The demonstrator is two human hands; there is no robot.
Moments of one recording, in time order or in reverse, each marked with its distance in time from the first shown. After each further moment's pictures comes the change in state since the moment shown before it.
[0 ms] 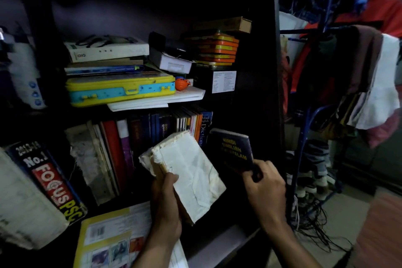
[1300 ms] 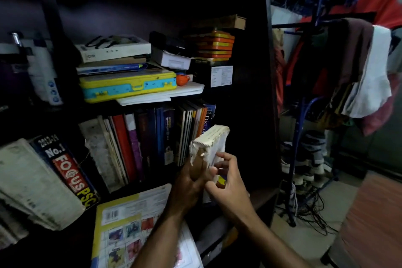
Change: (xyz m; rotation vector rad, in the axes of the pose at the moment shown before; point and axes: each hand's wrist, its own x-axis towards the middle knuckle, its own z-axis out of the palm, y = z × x) left_hand 0.005 -0.013 -0.012 0.609 -0.599 0.218; right_hand -0.054 -0.068 -0.001 0.481 -0.466 0.129
